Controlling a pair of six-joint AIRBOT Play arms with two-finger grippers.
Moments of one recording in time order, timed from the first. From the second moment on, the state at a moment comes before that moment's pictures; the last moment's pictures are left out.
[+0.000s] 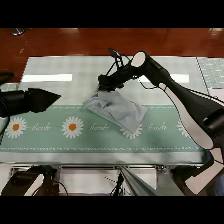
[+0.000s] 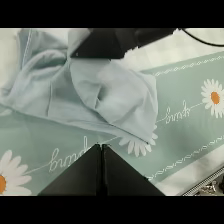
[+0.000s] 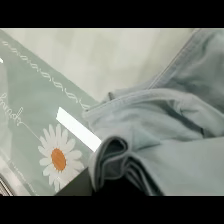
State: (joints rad) left arm -0.06 -0.61 0.92 0.92 -1.21 -1.42; right arm 0.49 -1.86 1.73 -0.79 1.09 1.51
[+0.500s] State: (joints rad) left arm -0.06 -0.65 0.73 0.92 -1.01 -1.43; right arm 0.37 -1.80 1.77 -0.70 1.26 1.44
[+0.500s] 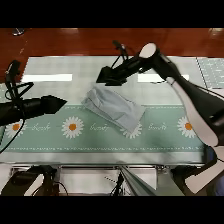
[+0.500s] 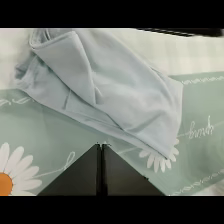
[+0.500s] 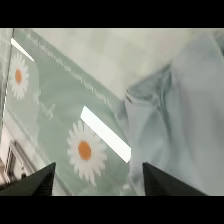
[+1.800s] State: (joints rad) left arm -0.06 -0.71 0.71 0.91 -0.96 -1.44; right arm 0.19 -1.22 0.51 -0.51 0.74 1.37
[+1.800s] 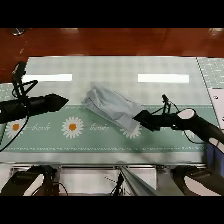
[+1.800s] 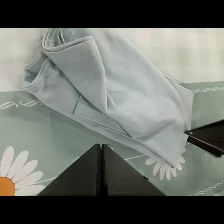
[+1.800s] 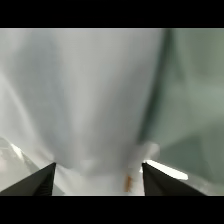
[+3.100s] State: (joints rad) left arm -0.08 -0.71 0.71 0.90 -0.98 -1.44; right arm -0.20 -1.35 1.97 -1.04 1.61 1.57
